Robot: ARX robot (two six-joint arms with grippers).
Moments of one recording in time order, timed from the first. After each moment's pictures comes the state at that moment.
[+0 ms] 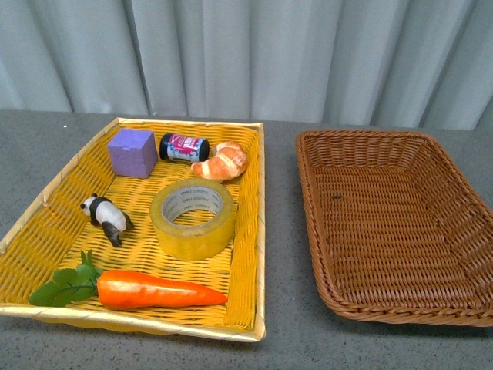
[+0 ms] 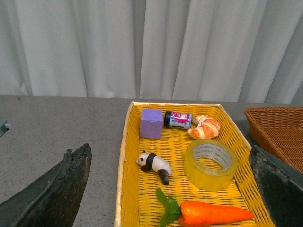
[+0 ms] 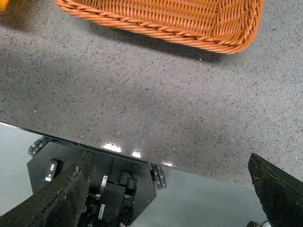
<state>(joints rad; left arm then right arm) 0.00 0.00 0.02 0.00 0.00 0.00 0.06 0.48 0.30 -0.72 -0.08 -0.17</state>
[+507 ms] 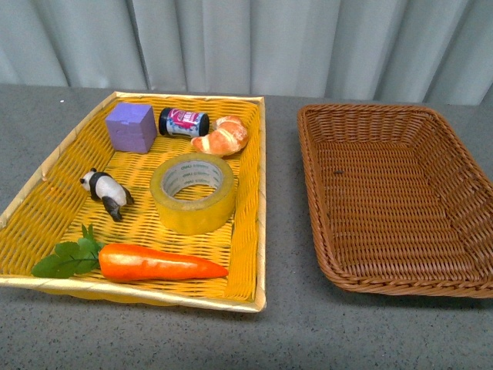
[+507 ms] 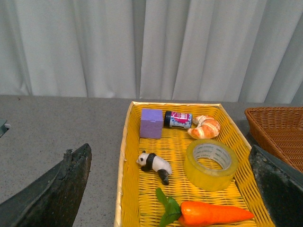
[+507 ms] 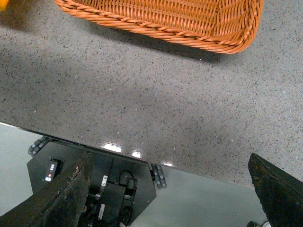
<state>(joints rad) 0.00 0.00 0.02 0.00 0.00 0.00 0.06 0.48 0.30 -0.72 -0.08 -0.17</state>
